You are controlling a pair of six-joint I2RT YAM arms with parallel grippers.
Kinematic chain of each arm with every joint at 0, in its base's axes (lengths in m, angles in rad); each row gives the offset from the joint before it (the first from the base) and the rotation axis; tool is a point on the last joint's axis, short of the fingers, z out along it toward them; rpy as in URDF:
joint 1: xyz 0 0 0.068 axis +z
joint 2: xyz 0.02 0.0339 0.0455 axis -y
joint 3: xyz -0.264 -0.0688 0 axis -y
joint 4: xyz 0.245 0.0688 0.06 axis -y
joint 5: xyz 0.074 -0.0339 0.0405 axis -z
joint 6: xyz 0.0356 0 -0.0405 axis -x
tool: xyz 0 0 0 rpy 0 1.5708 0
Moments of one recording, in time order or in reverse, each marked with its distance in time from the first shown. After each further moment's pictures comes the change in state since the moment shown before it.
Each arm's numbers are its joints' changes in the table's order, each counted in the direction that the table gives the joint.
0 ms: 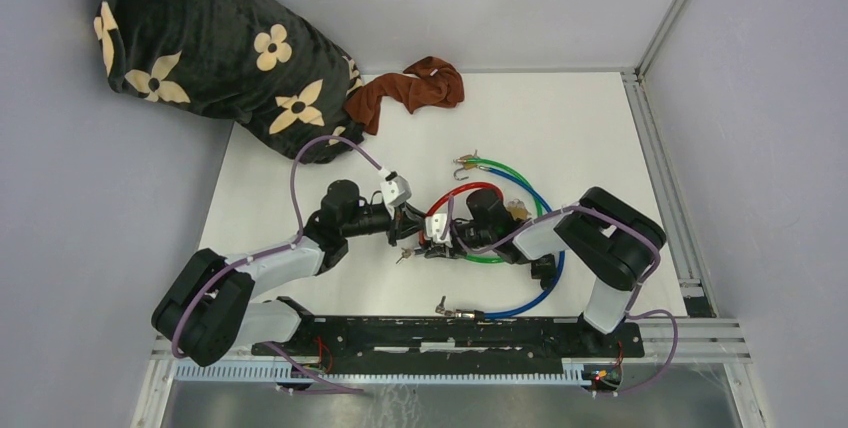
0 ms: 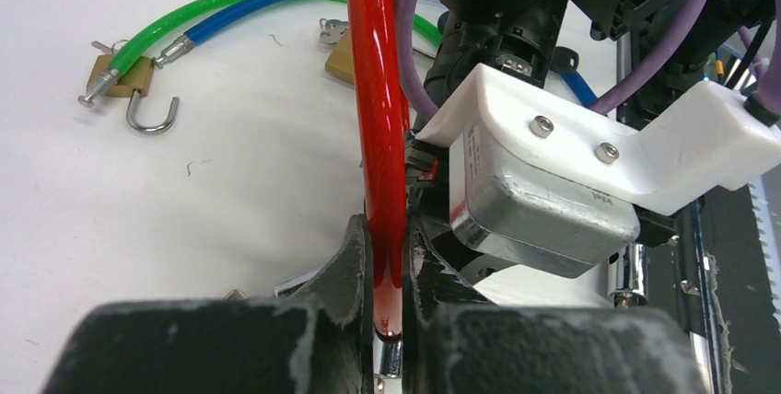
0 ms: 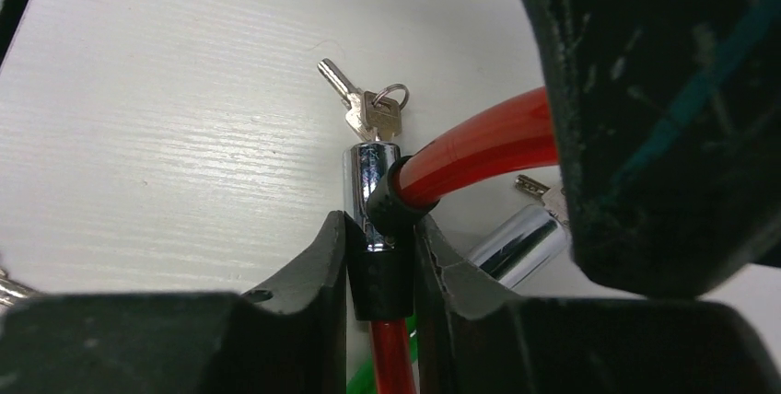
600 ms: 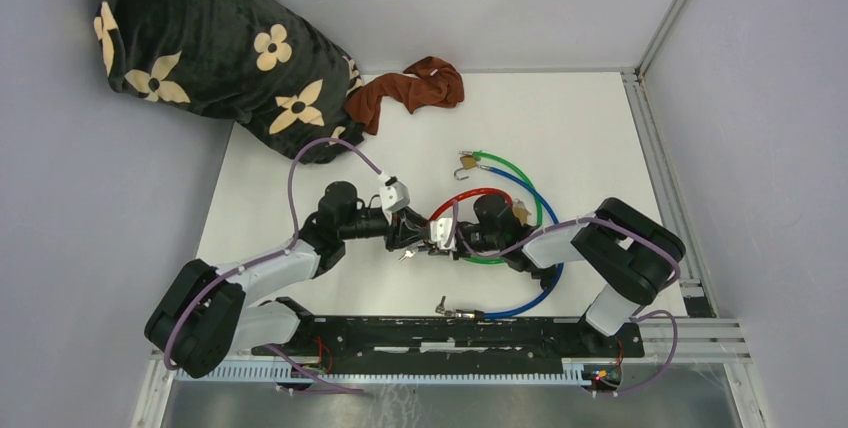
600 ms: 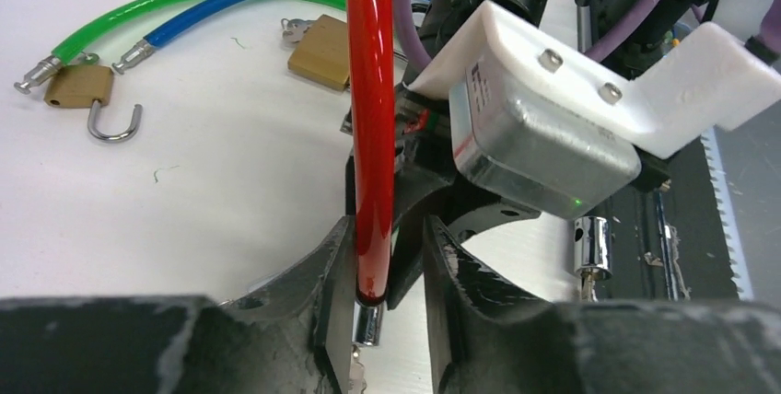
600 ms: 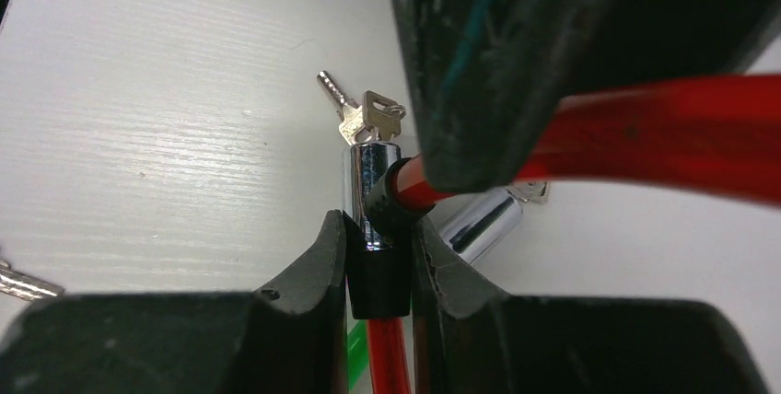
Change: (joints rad) left arm 0.002 0.059 -0.006 -0.063 0.057 -0.029; right arm 0.014 0.094 -0.060 0.030 0.090 0.012
